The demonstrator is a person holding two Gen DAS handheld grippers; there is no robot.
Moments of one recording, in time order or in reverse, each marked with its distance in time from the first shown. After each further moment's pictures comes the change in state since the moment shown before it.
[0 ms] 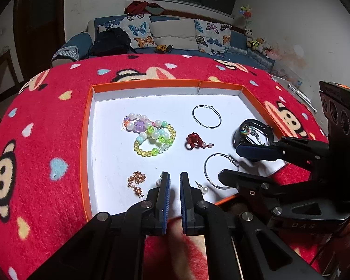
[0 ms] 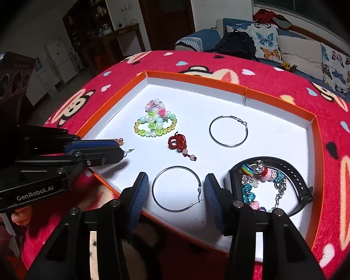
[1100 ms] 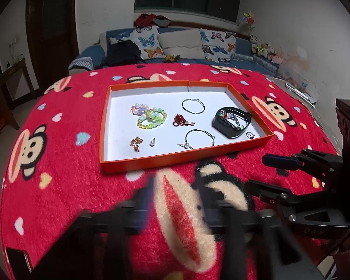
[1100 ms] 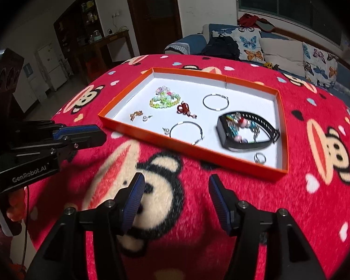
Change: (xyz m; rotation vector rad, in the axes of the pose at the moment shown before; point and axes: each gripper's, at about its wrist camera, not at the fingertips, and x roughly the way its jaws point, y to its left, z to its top) left arm -0.086 -0.046 -0.067 0.012 -0.091 0.105; right arm -0.063 0.028 -0.057 0.049 -0.030 -0.082
